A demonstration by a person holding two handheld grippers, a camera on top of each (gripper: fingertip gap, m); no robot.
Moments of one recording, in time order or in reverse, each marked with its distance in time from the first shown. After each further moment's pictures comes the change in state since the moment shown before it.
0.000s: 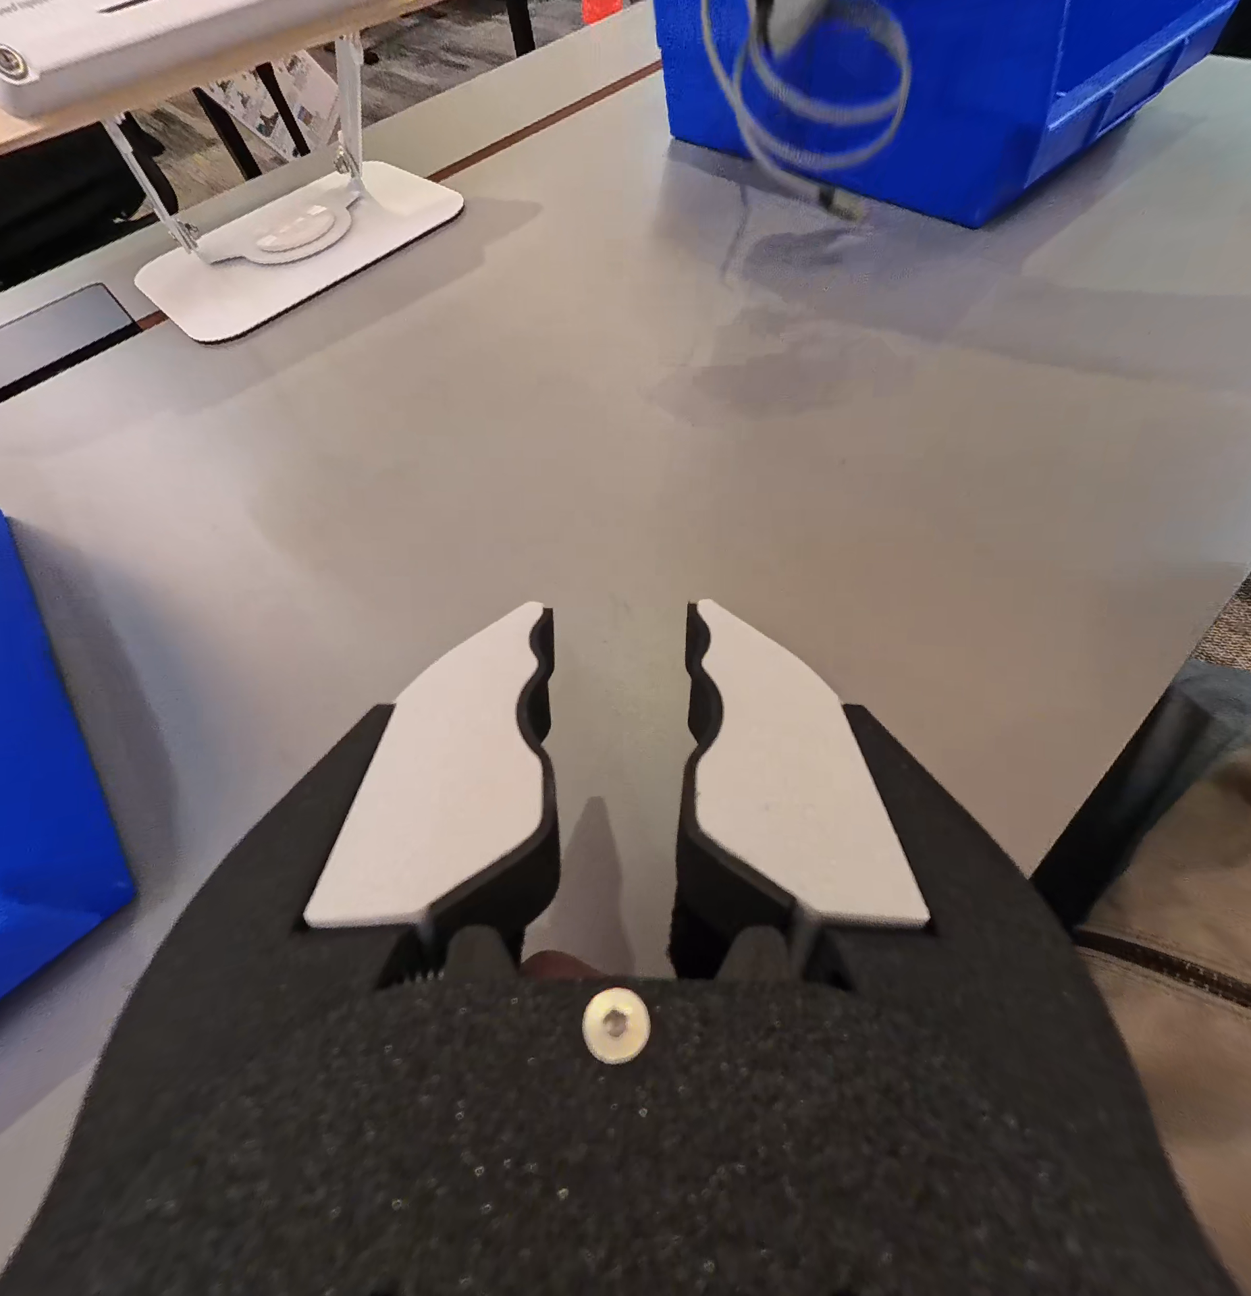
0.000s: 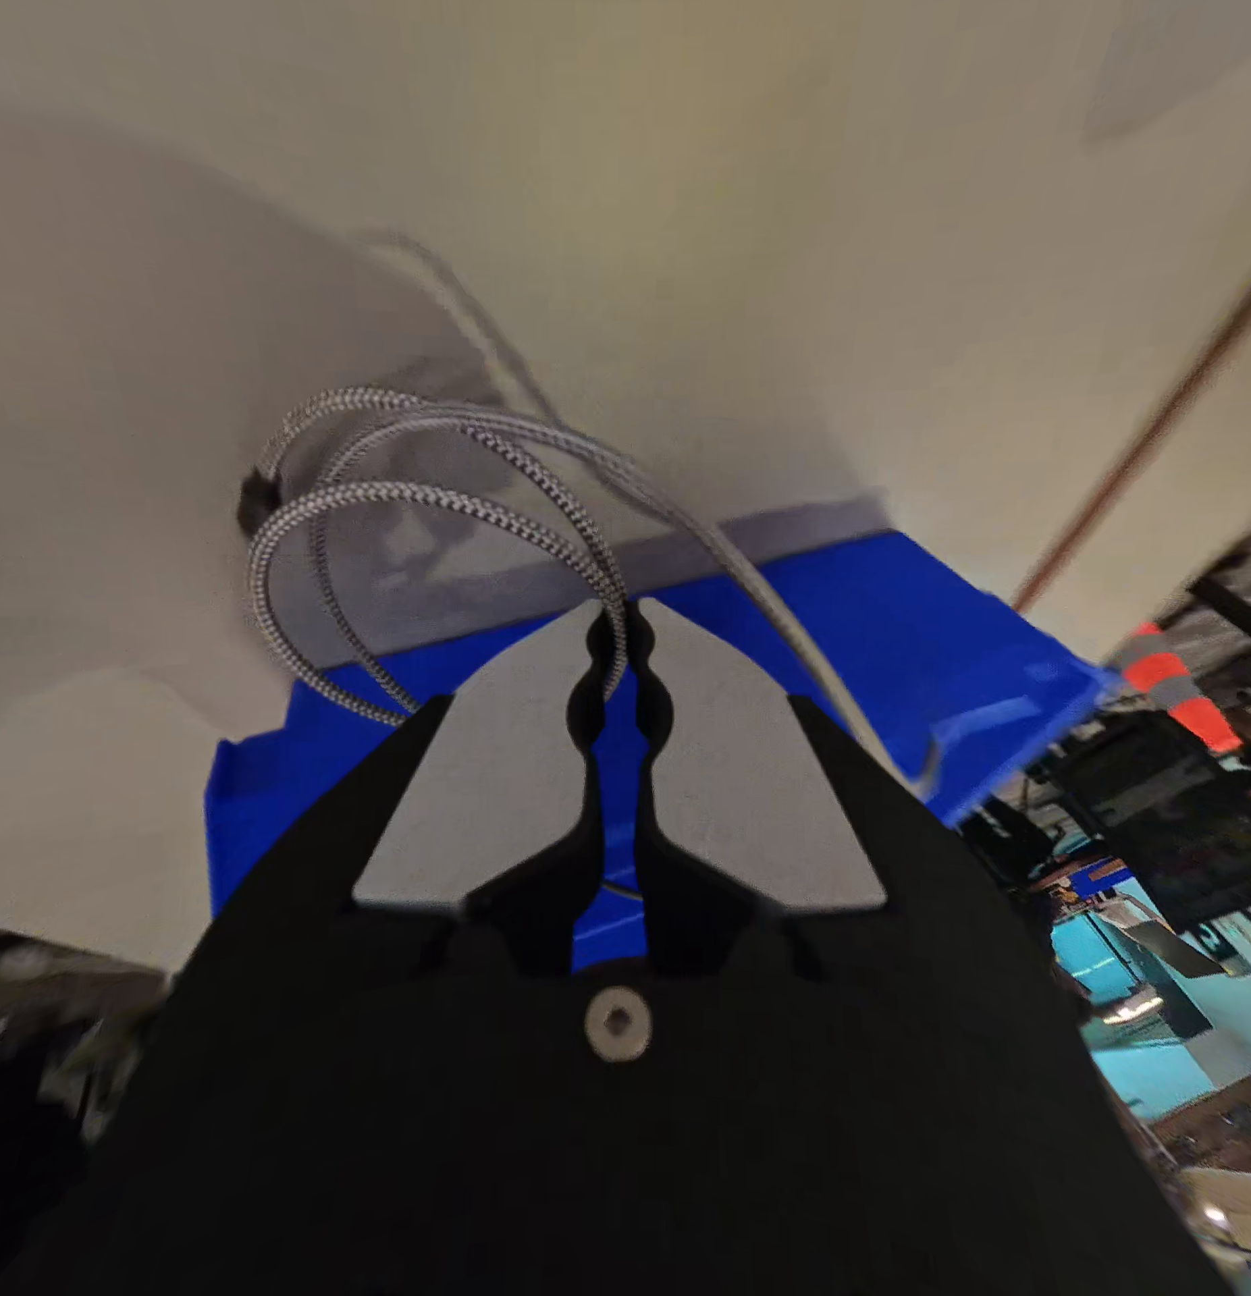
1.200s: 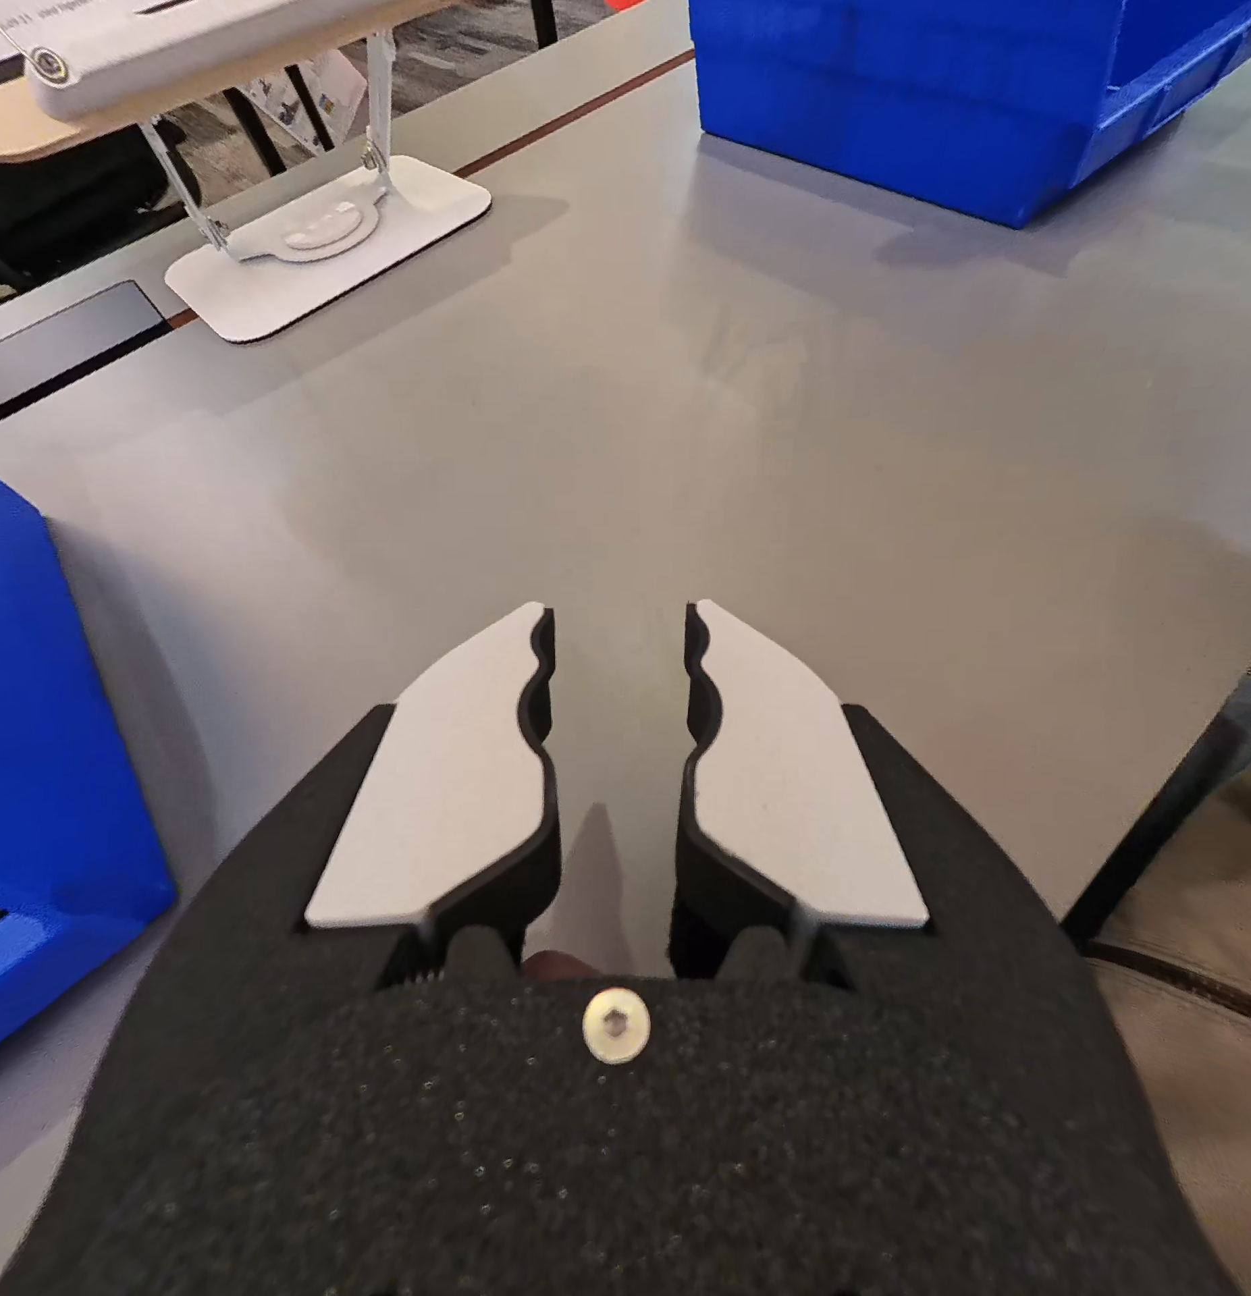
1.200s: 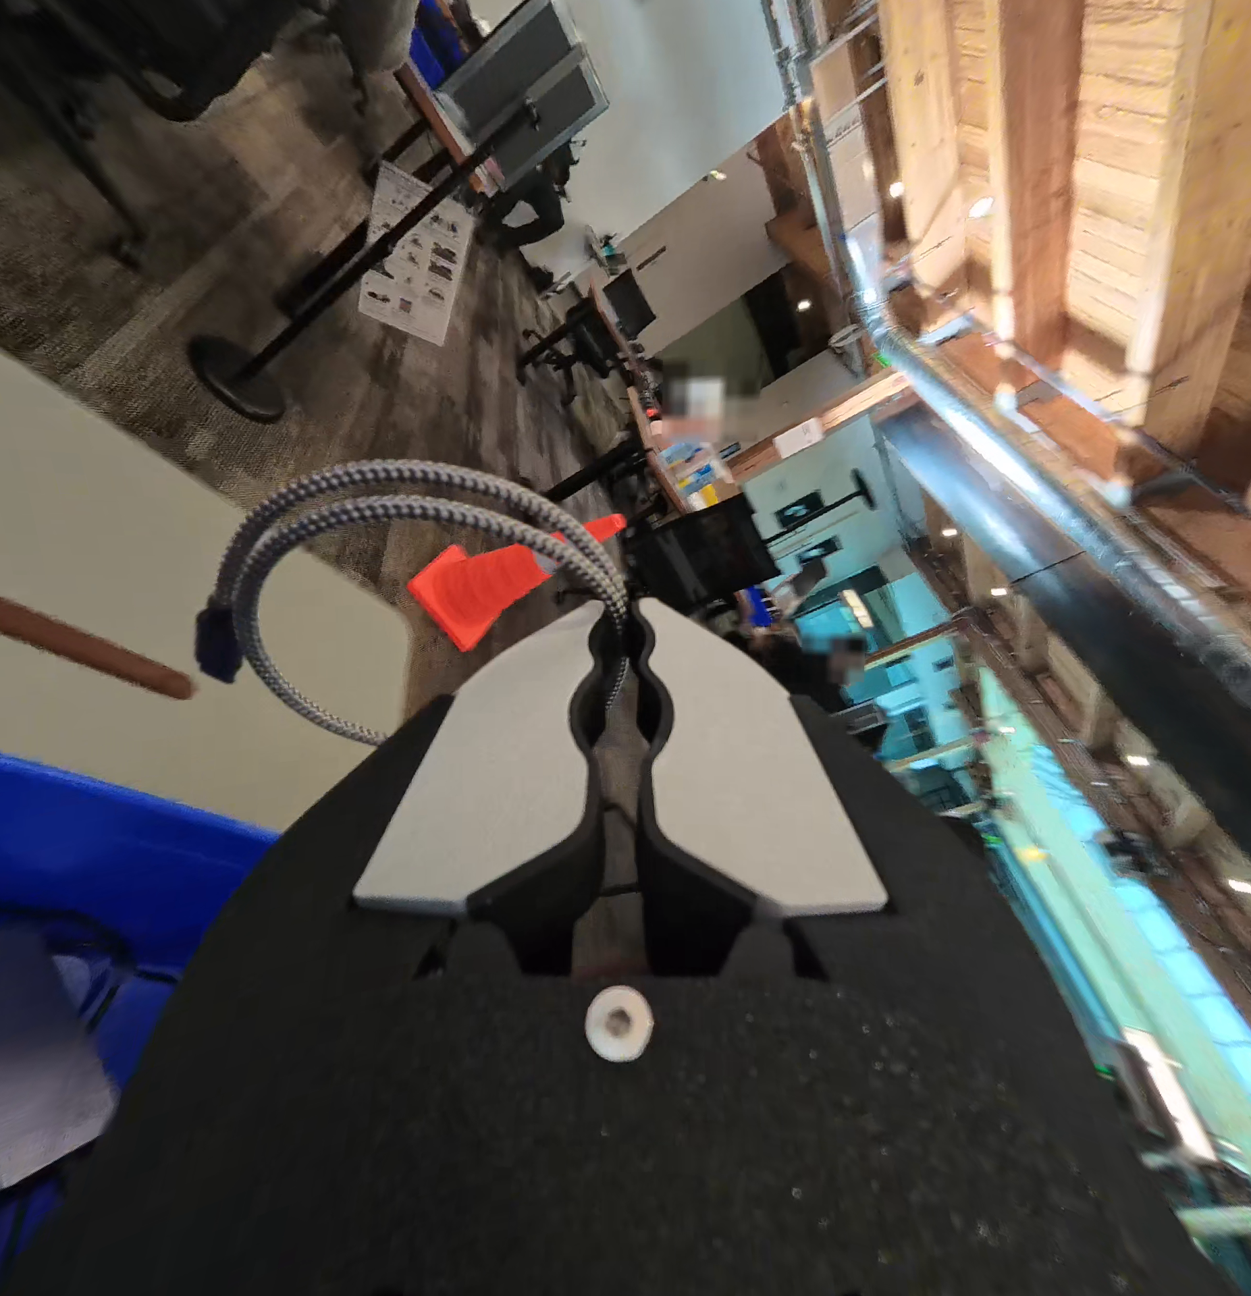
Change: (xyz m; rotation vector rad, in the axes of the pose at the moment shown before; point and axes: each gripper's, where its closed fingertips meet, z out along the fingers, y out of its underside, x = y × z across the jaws) left arm -0.011 -0.005 0.004 -0.015 -0.025 -0.001; right arm 0.220 0.200 -0.120 0.355 1.104 0.825
